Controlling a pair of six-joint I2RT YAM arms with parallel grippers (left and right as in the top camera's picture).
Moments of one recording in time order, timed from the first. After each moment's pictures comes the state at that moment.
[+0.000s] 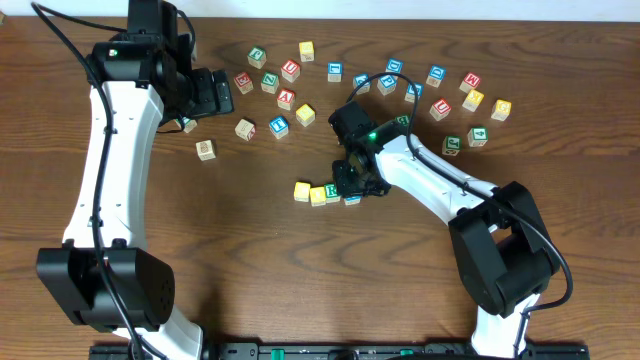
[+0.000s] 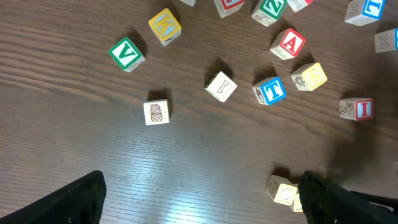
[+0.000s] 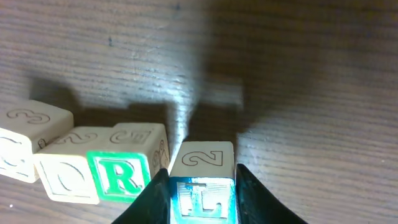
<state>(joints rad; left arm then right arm) -0.01 1.79 1.80 -1.20 0.08 -0.20 0.57 1.99 1.39 -0.81 -0.09 0.45</state>
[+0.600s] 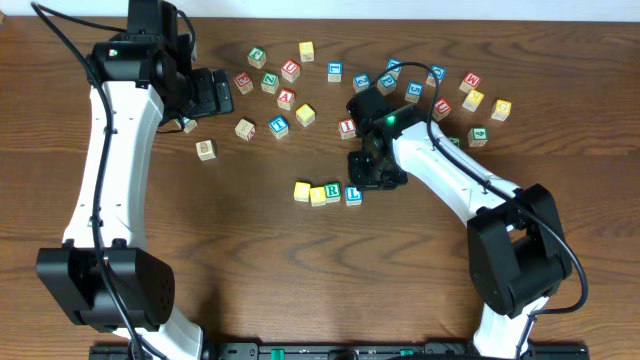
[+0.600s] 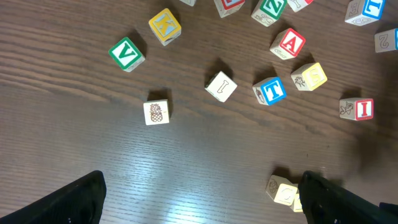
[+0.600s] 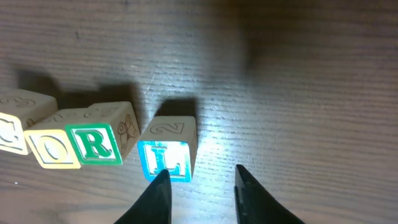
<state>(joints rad) -0.01 1.79 1.80 -1.20 0.08 -0.20 0.51 1.96 1.45 -0.97 -0.11 0.44</state>
